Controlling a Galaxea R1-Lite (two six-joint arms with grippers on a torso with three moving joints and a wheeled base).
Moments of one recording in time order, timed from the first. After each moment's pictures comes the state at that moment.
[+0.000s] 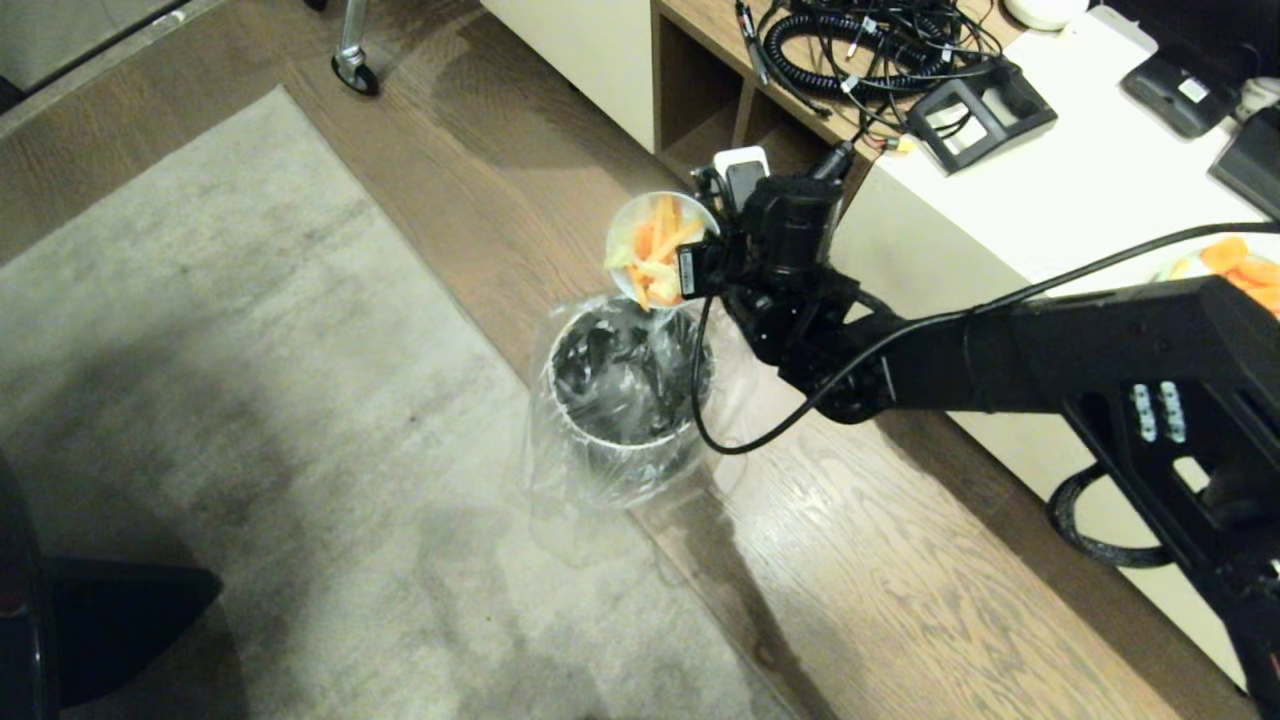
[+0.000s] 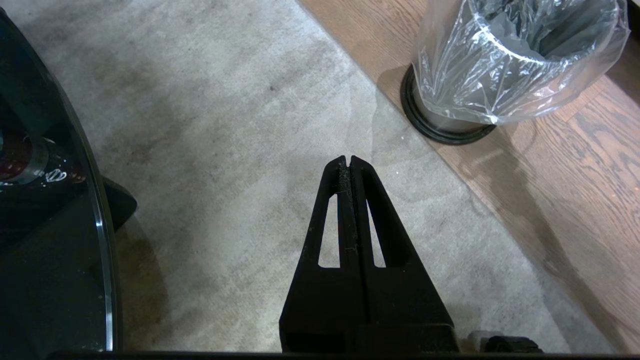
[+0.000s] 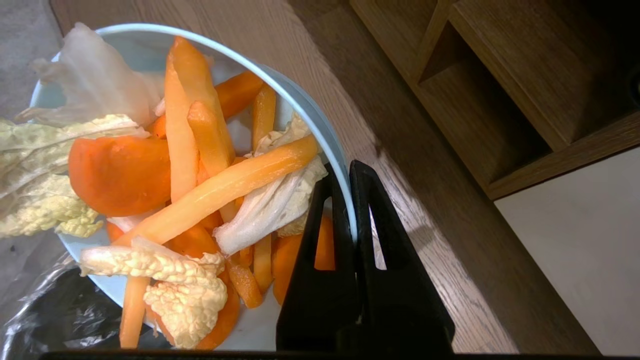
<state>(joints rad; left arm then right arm) 0.00 0.00 0.00 -0.01 0.01 -0.04 0.65 2.26 -1.79 -0.62 -0.45 -0.18</state>
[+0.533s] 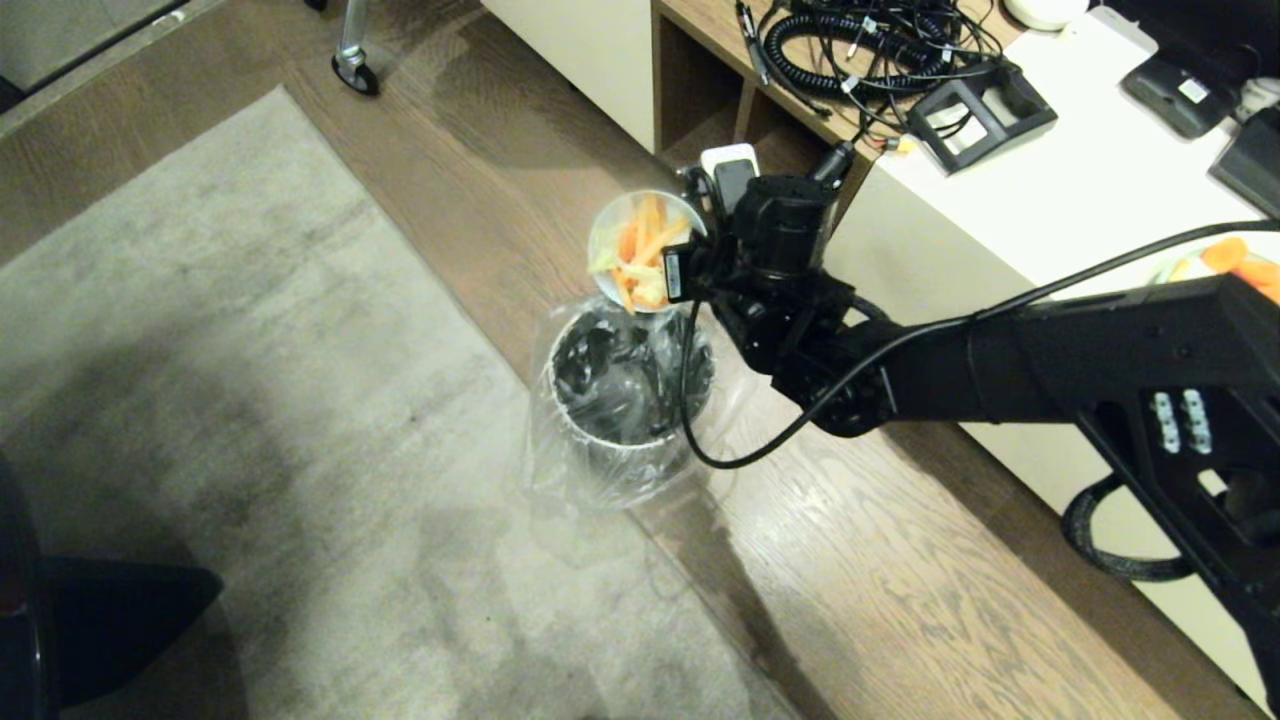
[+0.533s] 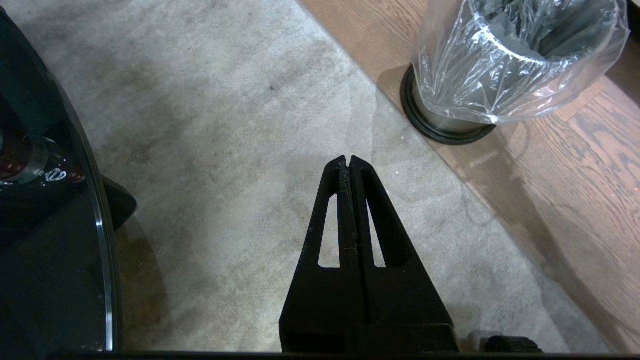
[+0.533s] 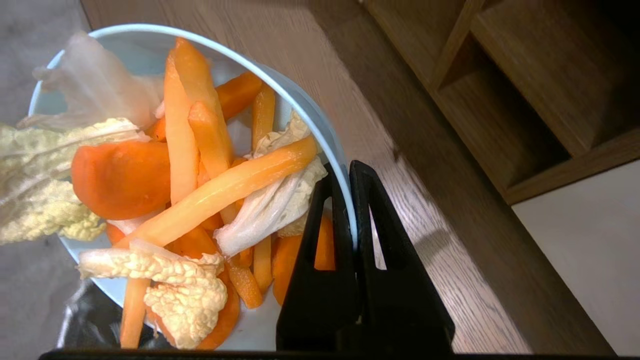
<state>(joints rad) 0.00 0.00 0.00 -0.01 0.01 -0.04 0.69 2.23 -1.75 -0.67 -0.45 -0.18</state>
